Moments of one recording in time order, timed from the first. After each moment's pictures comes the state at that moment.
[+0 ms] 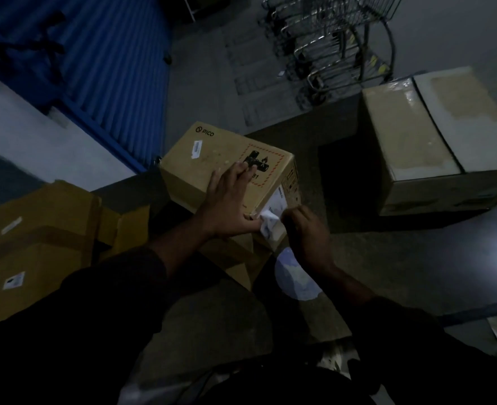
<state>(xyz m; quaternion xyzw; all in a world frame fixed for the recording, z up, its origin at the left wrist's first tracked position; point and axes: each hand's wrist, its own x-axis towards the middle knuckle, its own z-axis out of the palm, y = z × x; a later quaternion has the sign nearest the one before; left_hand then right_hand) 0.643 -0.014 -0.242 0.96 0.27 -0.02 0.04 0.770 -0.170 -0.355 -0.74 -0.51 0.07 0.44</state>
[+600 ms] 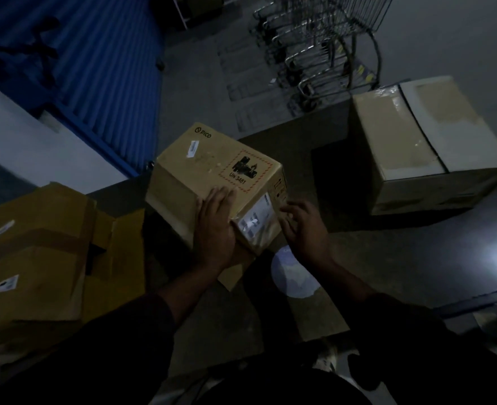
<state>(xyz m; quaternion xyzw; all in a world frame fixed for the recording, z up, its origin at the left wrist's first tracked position) 0.604 -0.068 -0.271 0.90 0.38 0.20 0.08 0.770 -0.174 -0.338 -0.78 -0.45 0.12 0.42</state>
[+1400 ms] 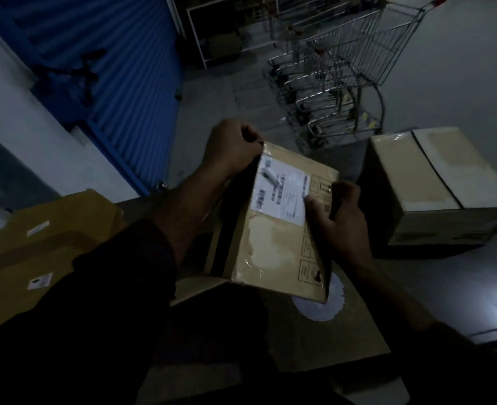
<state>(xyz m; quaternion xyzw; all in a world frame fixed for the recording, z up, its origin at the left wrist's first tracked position) 0.643 -0.004 -0.082 0.84 0.41 0.25 0.24 0.751 -0.183 -0.215 -0.76 -0.34 0.13 0.54</state>
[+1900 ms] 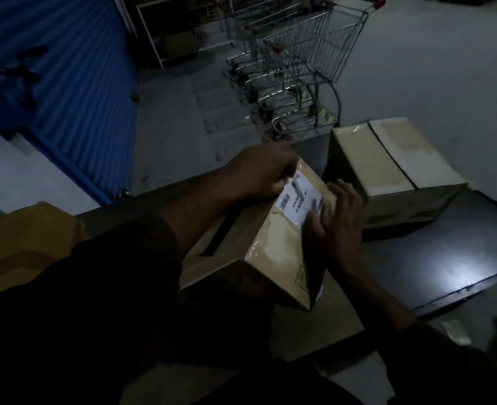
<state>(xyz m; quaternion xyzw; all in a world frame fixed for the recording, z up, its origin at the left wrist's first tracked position) 0.683 -0.039 -0.115 0.99 0.03 0.10 0.03 0.757 -0.211 -0.249 -0.81 -0.33 -0.04 0.49</state>
